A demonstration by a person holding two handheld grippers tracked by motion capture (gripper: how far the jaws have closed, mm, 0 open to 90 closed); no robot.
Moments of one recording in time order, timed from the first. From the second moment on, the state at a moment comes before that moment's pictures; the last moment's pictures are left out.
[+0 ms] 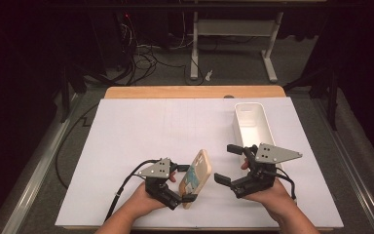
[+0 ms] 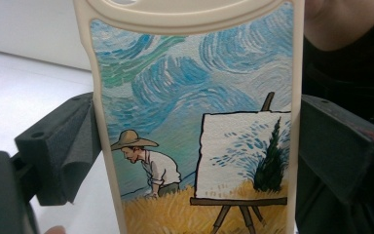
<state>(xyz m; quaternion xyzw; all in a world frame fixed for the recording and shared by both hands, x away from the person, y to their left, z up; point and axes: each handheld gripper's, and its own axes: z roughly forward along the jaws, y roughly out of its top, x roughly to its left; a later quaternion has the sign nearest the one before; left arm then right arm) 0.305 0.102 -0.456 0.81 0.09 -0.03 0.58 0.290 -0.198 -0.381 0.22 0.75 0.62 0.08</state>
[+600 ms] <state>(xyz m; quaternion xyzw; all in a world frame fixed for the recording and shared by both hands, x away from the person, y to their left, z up) 0.306 0.102 -0.457 0.81 0.07 -0.04 0.58 0.288 -0.190 -0.385 0.20 0.76 0.61 0.06</state>
